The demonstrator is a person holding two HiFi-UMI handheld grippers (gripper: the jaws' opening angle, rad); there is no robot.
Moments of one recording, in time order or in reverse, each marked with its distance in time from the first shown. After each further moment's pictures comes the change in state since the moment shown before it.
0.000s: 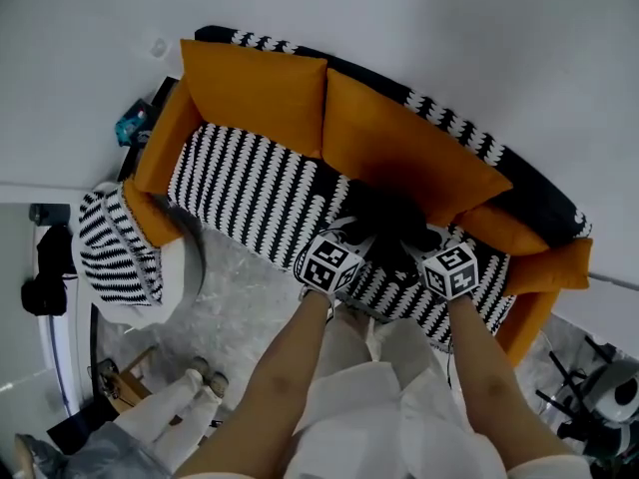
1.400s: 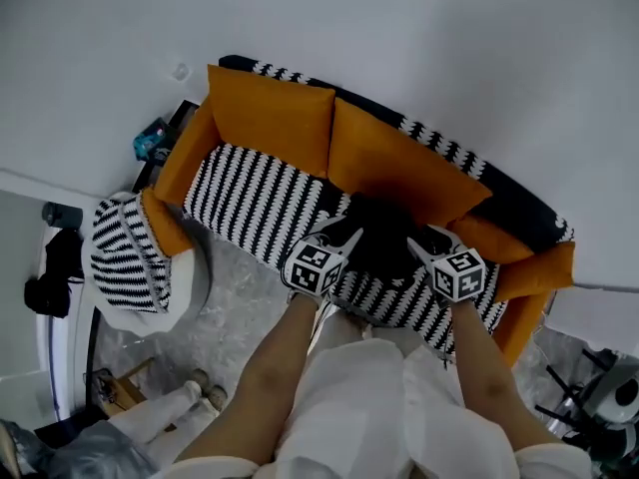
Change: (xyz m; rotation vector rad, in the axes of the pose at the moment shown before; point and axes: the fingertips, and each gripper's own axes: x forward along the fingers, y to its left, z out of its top) left arm -0.086 -0.008 0.048 0.031 -0.098 0.139; right arm -0.082 0.018 0.047 0.015 -0.127 -0.089
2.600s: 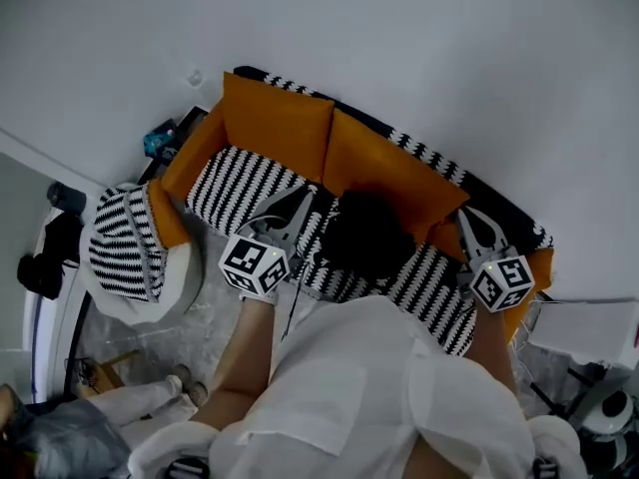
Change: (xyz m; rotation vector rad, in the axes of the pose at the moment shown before) left arm -0.174 -0.039 0.161 0.116 -0.465 0.113; right arm -0.193 0.001 0.137 -0.106 -0.450 -0.090
